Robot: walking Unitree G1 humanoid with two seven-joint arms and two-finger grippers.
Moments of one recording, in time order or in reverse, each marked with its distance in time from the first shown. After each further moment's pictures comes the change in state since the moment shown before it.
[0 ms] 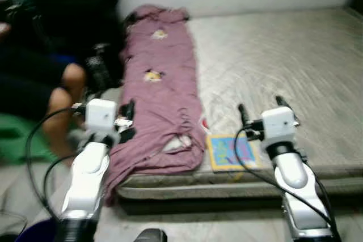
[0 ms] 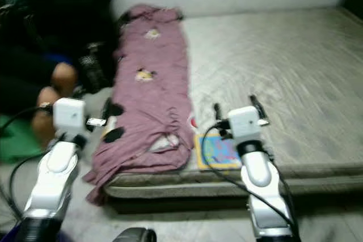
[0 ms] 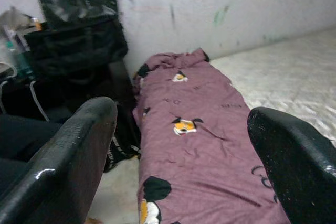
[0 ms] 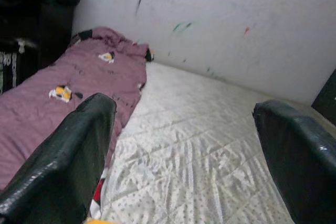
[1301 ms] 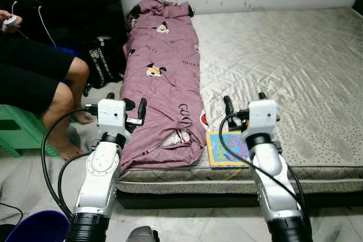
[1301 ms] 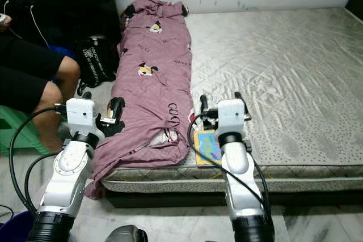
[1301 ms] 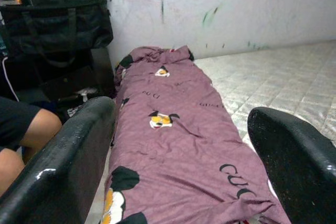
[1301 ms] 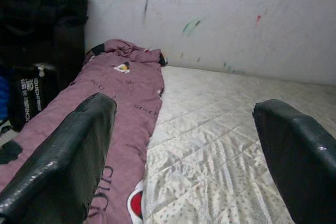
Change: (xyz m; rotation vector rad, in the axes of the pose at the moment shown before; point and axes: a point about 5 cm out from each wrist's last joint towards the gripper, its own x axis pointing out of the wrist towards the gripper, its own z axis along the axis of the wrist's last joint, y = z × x) left arm 0.002 -0.020 -0.005 -0.114 0.004 -0.027; right arm 0.023 0.033 0.003 0.182 -0.035 -0.022
